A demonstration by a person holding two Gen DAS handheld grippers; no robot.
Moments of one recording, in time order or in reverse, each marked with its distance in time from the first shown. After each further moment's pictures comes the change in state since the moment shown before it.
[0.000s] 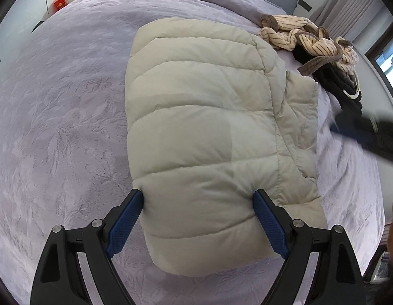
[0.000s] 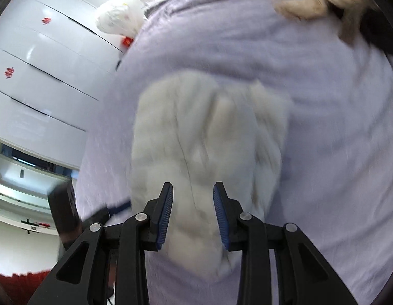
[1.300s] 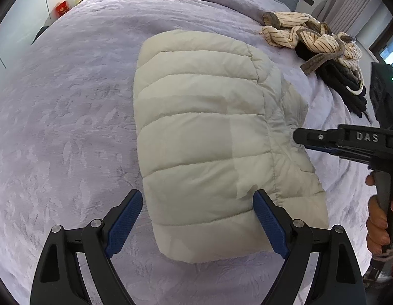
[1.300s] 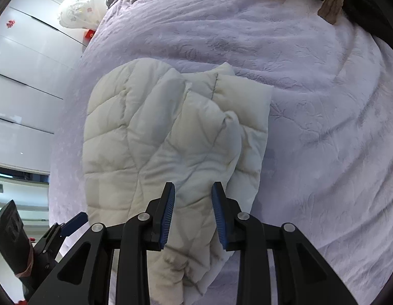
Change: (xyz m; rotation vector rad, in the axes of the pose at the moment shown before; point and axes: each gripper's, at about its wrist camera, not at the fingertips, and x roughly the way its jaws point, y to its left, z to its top) left arm -0.023 -0.002 0.012 0.013 0.018 0.058; right arm 0.036 -0.022 0.001 0.114 0.105 -0.163
